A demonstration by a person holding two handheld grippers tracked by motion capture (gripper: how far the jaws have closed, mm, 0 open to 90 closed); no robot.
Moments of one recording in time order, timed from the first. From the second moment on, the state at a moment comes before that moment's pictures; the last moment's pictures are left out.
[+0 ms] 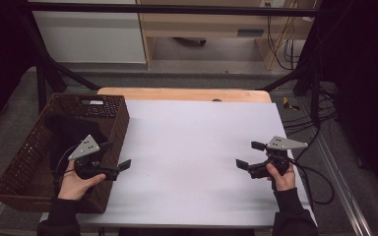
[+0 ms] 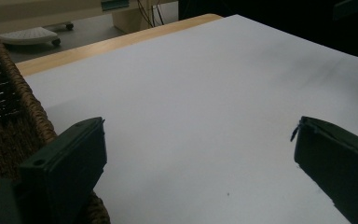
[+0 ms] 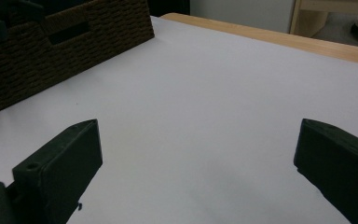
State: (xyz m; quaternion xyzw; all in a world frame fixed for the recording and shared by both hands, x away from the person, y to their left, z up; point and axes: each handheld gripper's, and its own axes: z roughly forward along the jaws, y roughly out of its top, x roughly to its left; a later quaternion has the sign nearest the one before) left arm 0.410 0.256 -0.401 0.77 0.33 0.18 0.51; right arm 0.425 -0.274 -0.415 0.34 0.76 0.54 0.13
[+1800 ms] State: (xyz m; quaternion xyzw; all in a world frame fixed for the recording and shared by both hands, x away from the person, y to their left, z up) left arm 0.394 0.320 -0.376 0.73 0.43 0.25 0.46; right arm 0.428 -0.272 -0.419 0.35 0.76 0.53 0.13
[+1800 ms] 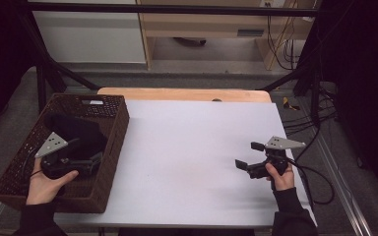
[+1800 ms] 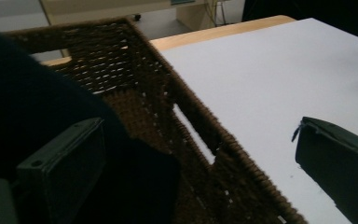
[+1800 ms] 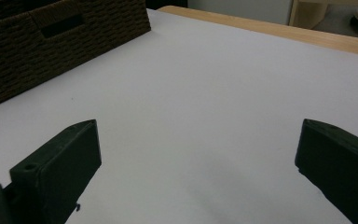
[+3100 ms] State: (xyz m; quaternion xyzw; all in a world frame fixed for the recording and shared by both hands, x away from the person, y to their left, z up) left arm 0.424 0.376 -0.371 0.71 0.49 0.30 0.40; right arm 0.429 -0.272 -0.420 0.35 0.76 0.52 0.13
